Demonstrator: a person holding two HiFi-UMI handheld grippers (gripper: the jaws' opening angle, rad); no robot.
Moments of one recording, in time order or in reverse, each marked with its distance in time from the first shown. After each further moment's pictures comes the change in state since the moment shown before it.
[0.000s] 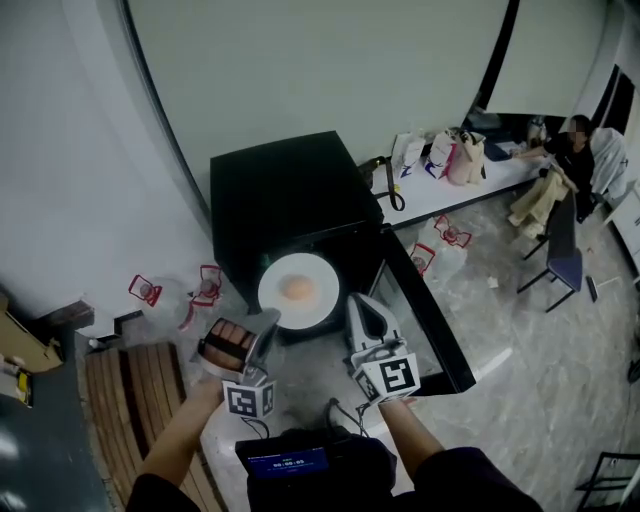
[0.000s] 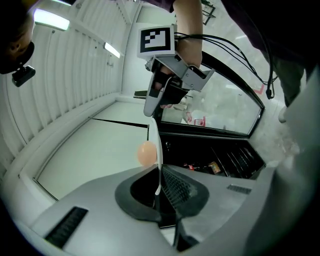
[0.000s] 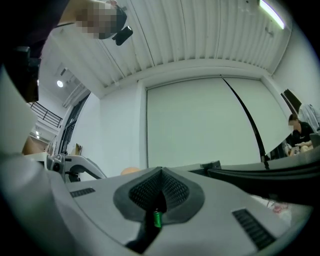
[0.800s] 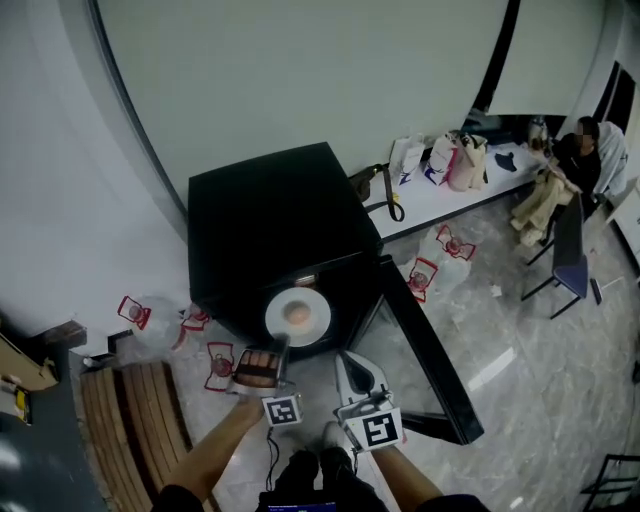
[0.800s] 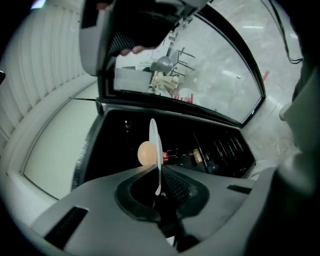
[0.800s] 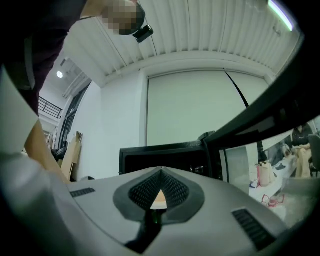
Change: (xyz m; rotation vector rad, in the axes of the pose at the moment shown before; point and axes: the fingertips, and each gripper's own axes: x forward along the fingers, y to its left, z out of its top) left arm 0.117 -0.143 -0.025 0.036 0.263 -0.096; right arm -0.007 -0.011 -0.092 -0.052 0.126 -0.007
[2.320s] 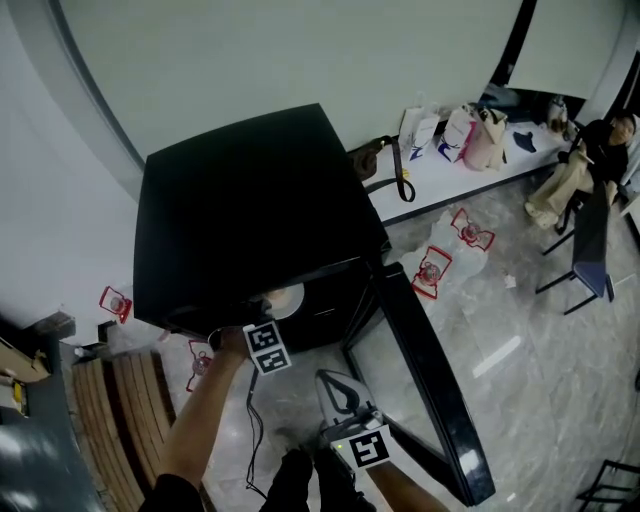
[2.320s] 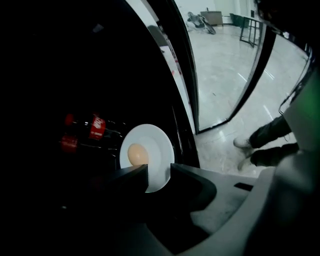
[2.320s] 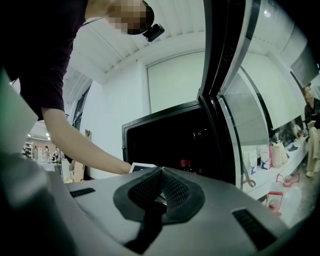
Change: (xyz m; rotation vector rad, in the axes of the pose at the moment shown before) left arm 0.164 -0.153 -0.035 -0.244 0.159 -0.800; right arm 0.028 -0.020 -0.115 0.096 0.168 0.122
